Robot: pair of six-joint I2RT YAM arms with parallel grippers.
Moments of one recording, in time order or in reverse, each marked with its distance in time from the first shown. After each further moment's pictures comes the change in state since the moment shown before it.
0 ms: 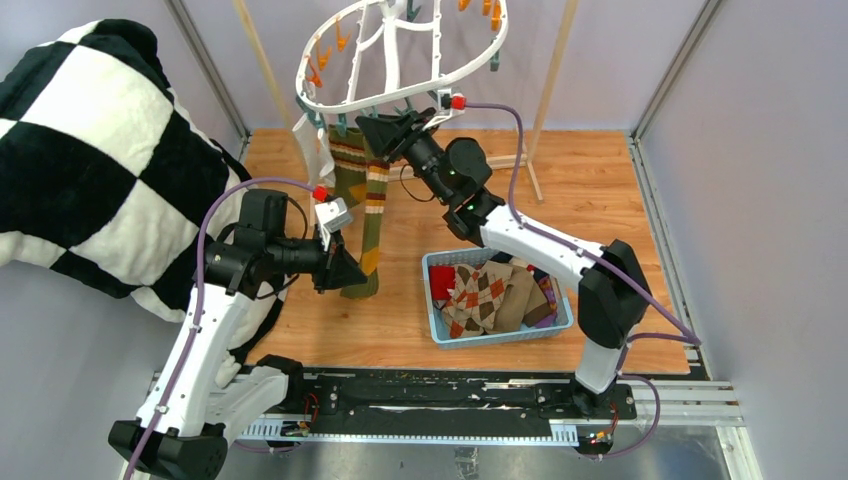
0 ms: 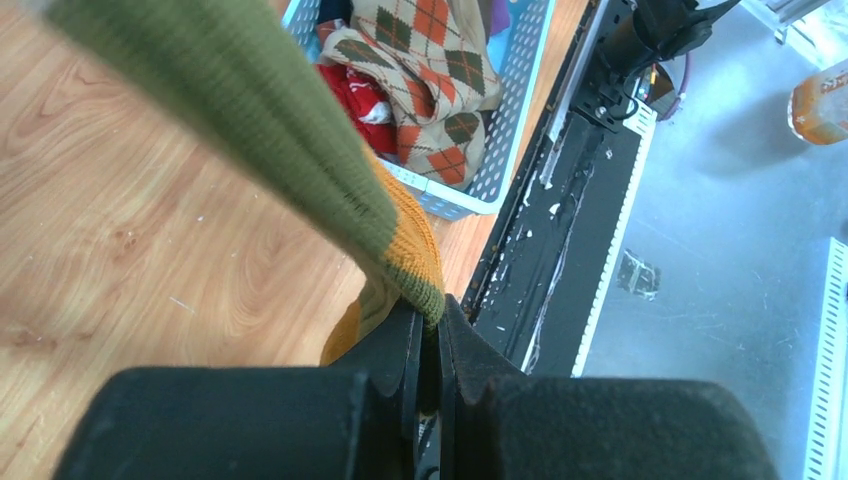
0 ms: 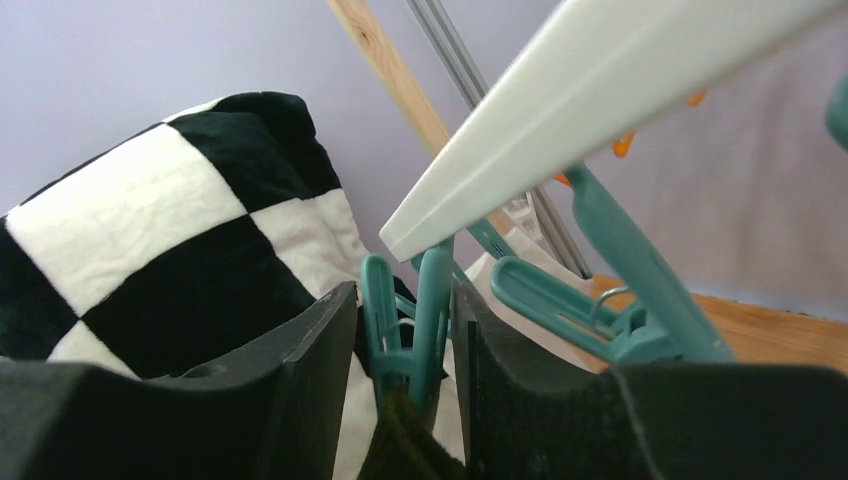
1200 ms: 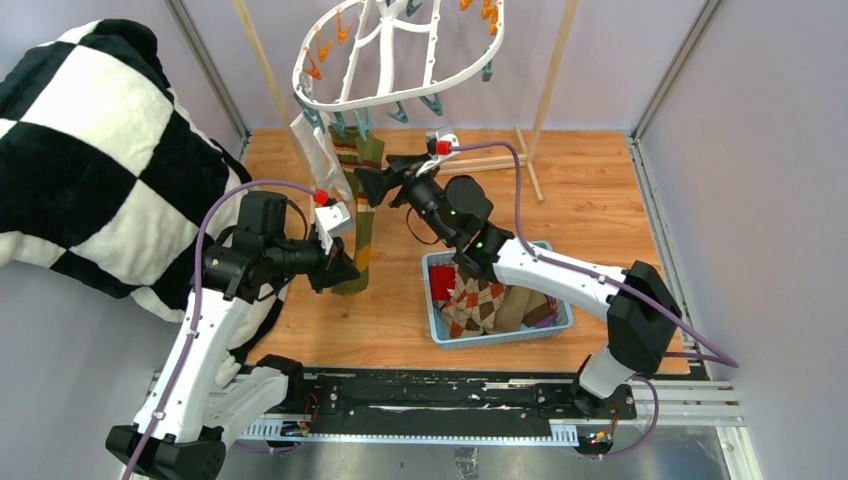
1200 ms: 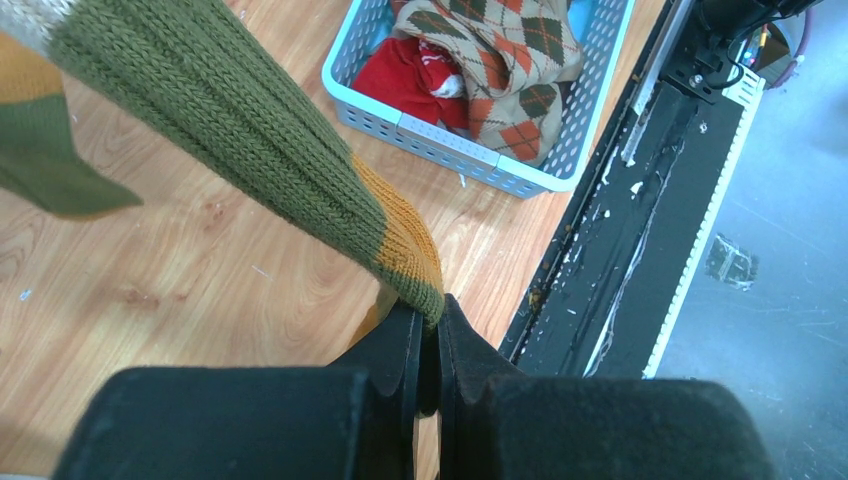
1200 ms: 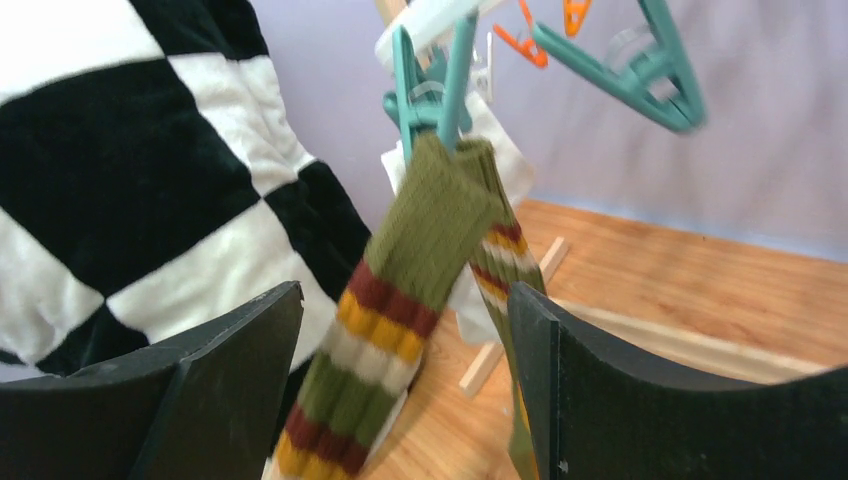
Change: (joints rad) left arm -0.013 -0.023 0.000 -0.005 -0.150 0.090; right arm 0.127 -0.233 -0.329 -0.078 0.146 -0.240
